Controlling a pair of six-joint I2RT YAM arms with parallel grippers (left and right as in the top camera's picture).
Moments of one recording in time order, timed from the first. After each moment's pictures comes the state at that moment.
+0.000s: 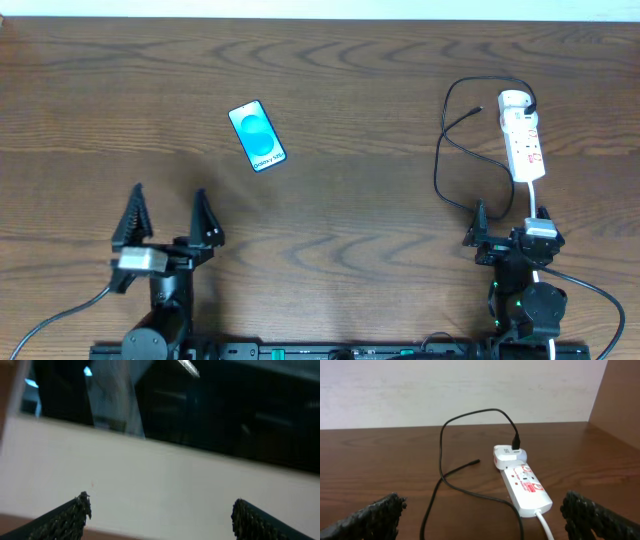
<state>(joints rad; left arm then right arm) -0.10 0.02 0.01 0.51 -0.09 -0.19 -0.05 0.01 0.01 -0.07 0.07 0.01</state>
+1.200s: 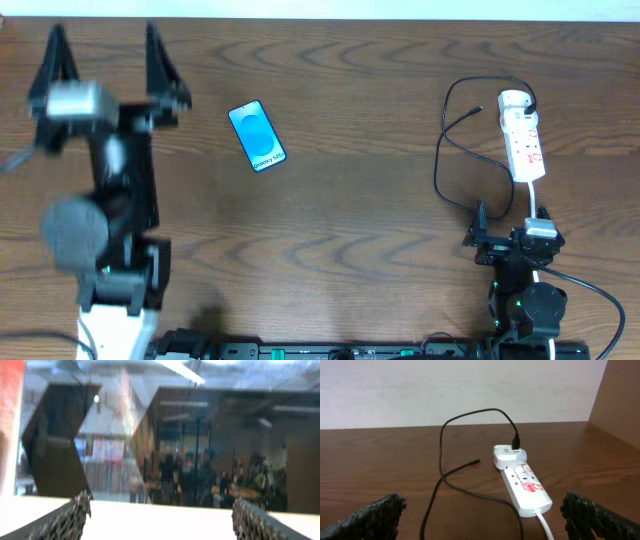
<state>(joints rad) -0.10 0.93 0.97 0.46 -0.12 -0.01 -0.05 0.01 0.01 -0.07 0.07 0.01</state>
